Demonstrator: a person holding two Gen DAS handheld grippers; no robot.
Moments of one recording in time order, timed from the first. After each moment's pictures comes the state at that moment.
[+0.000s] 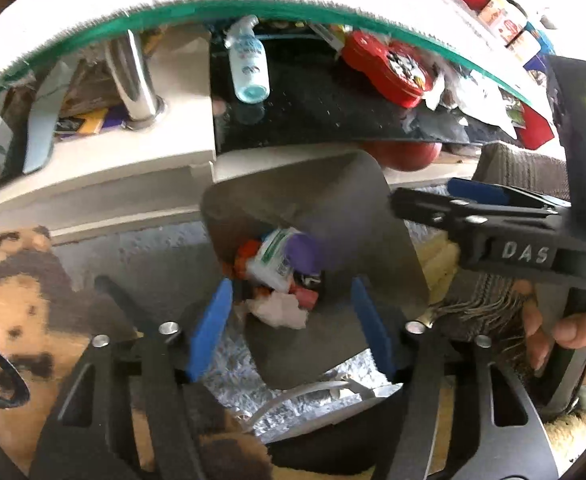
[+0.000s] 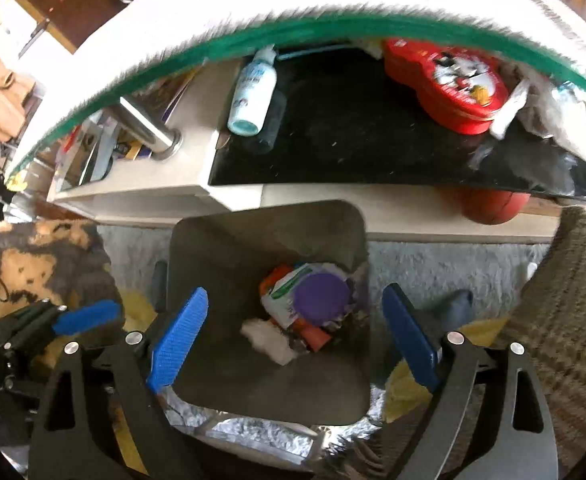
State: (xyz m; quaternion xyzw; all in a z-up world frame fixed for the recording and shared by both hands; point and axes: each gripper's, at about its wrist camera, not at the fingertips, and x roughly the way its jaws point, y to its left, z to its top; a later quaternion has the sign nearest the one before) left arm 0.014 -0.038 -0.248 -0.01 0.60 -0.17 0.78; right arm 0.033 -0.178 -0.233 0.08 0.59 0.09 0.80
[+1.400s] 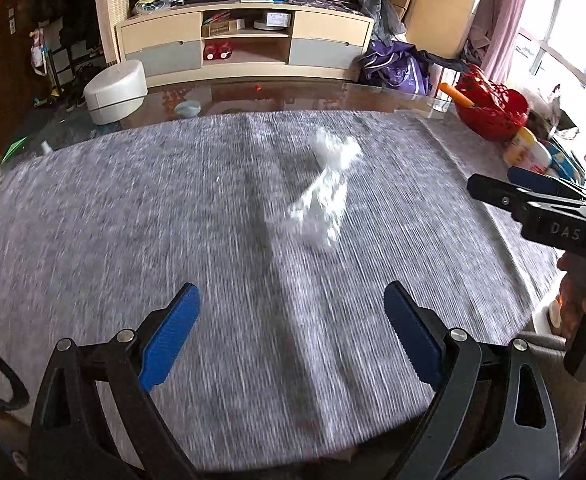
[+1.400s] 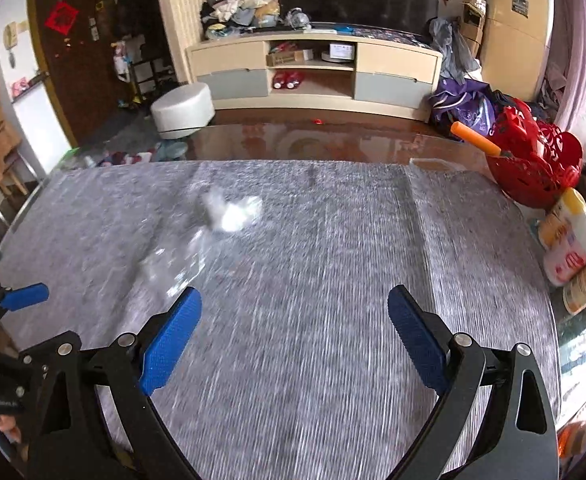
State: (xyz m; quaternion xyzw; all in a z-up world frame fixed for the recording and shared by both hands) left arm 0.226 -0.032 -0.112 0.02 0.46 -0.15 0.87; right arm 0.239 -0.212 -0.082 0.00 0.43 0.02 0.90
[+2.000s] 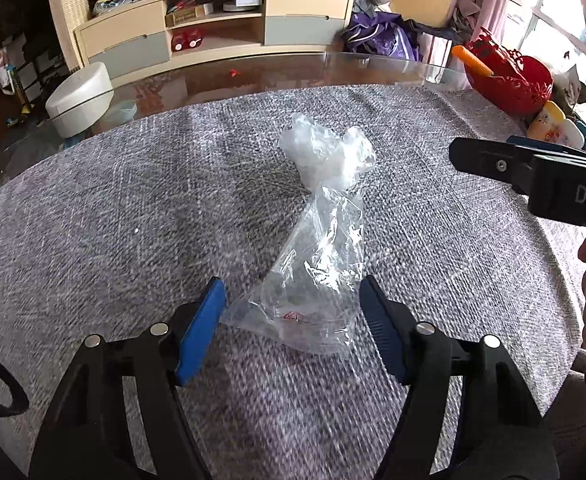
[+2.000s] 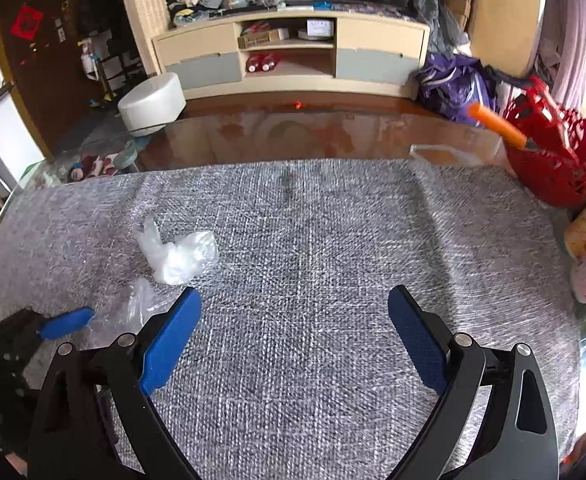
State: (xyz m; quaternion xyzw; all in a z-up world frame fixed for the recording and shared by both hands) left arm 0.311 -0.084 -0.176 0.06 0.48 -0.18 0.86; right arm 0.308 -0.223 -0.120 0.03 0.47 0.00 0.88
